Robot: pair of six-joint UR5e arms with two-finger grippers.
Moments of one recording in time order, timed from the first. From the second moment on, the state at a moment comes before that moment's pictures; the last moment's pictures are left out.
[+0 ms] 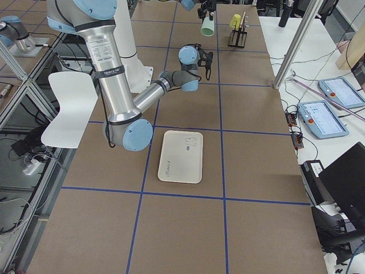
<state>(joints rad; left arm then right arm) -0.89 -2.09 -1.84 -2.61 -2.26 -2.44 0.64 -1.22 1.82 -0.37 2.00 1.90</state>
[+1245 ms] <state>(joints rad) -0.85 -2.05 -1.65 -3.34 -2.11 -3.04 0.52 -1.10 1.81 -0.16 1.83 2.19</state>
